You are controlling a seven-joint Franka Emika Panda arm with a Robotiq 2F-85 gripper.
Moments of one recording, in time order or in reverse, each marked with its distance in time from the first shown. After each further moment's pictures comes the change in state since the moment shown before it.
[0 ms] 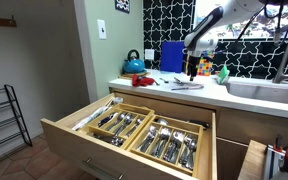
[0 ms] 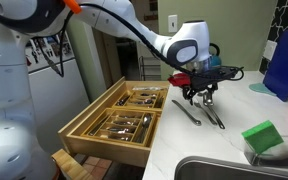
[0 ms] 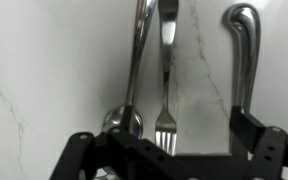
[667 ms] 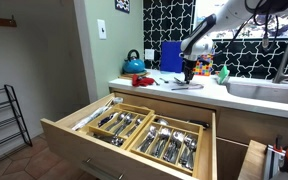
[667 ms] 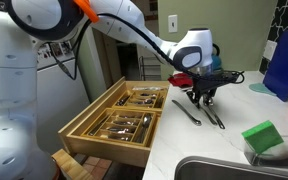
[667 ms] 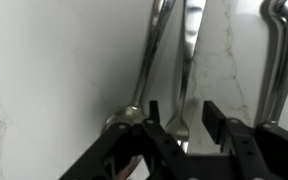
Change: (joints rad) arm -0.059 0.102 0.070 0.087 0.000 -0.008 -0.057
